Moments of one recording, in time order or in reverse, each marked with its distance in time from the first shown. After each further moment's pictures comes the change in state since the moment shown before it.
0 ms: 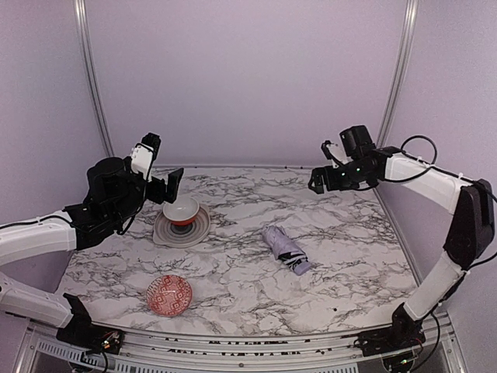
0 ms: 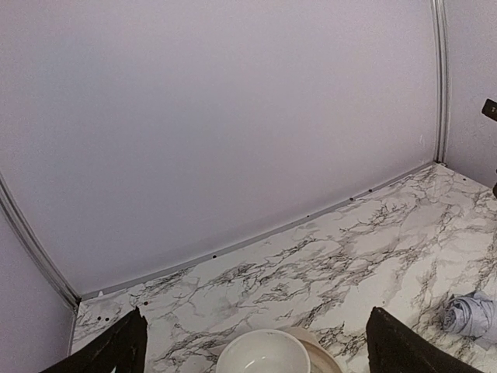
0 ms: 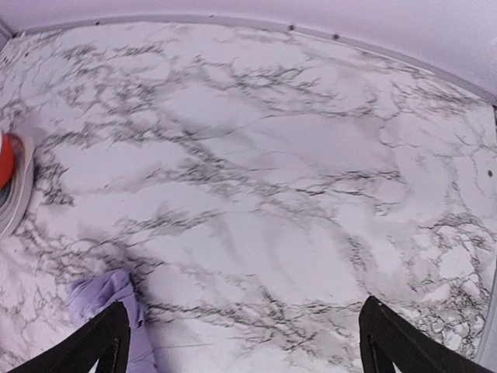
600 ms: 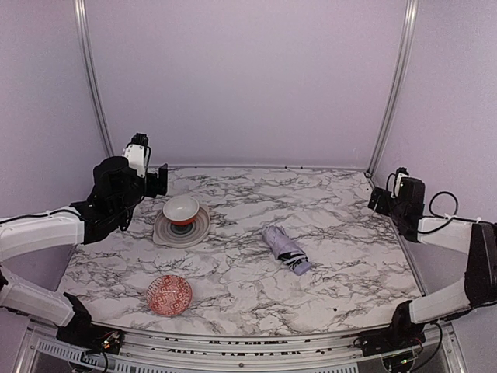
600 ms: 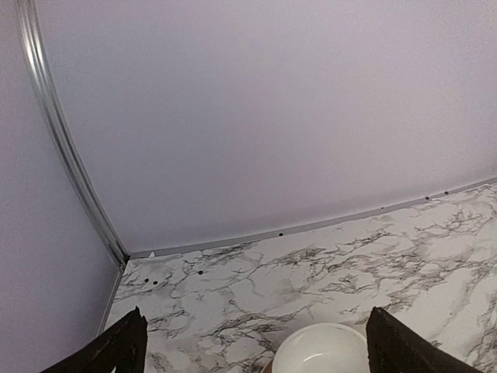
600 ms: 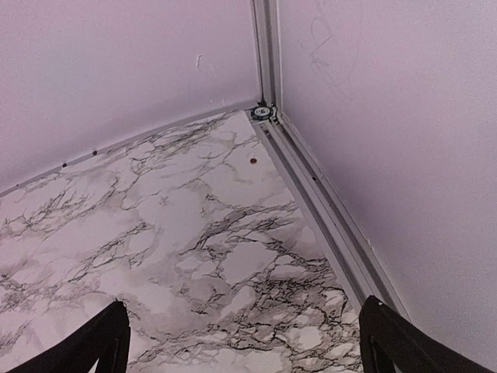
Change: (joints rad) left arm 0.087 0.075 0.000 0.032 -0.176 -0.062; right arm -0.441 -0.344 -0.776 0.861 0.231 0.107
